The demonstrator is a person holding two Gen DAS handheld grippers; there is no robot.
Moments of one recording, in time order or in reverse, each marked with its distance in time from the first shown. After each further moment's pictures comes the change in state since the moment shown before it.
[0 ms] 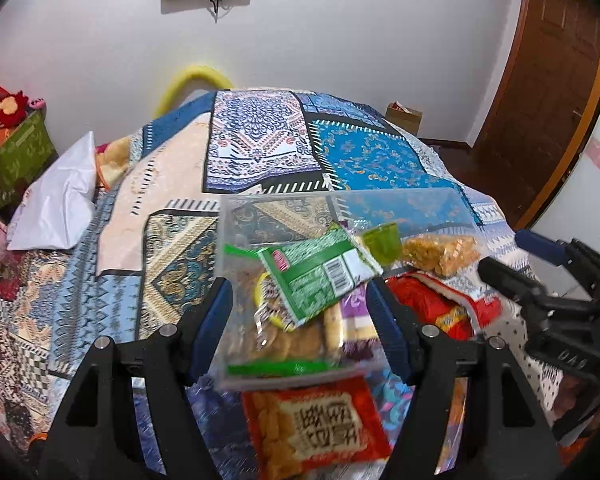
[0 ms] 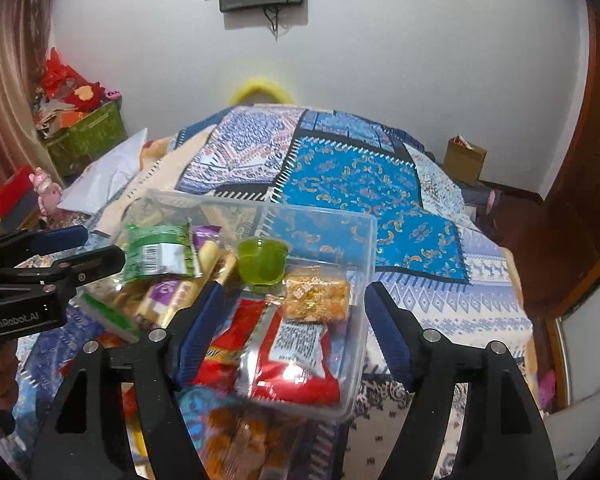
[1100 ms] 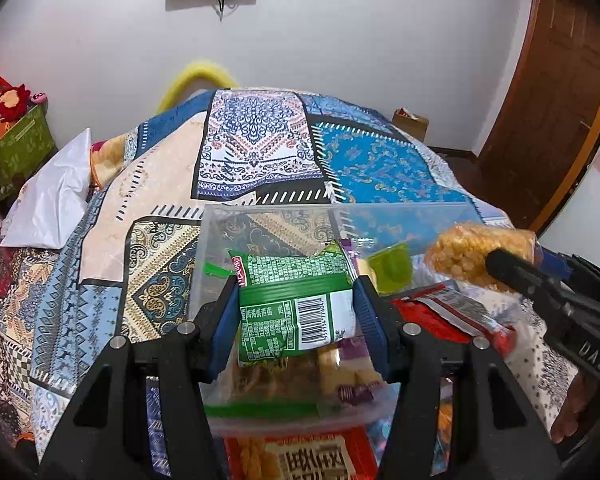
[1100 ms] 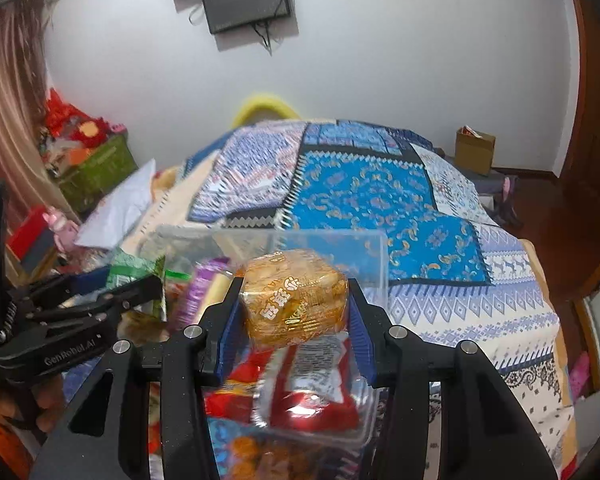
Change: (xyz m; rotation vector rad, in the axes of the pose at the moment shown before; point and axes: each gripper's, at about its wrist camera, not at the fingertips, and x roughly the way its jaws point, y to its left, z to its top) left arm 0.042 -0.005 0.012 -0.038 -0.013 0.008; right arm 0.022 -0.014 0.008 0.091 -0.022 0.056
